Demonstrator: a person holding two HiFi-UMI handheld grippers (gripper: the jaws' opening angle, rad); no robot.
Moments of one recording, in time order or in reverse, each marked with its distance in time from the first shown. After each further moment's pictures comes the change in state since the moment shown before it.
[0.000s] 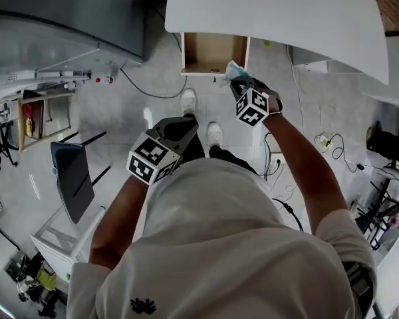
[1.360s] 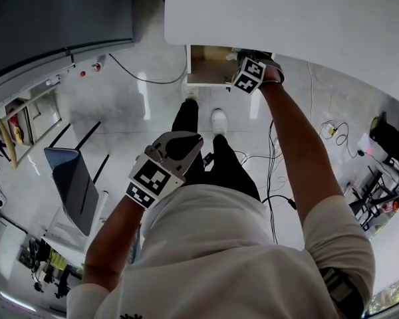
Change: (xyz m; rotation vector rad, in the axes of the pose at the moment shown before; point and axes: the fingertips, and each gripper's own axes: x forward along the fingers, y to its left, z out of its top) left arm 0.071 0.169 -0.009 -0.107 0.145 -0.143; right arm 0.291 -0.110 -0.055 -0.042 0.286 0.084
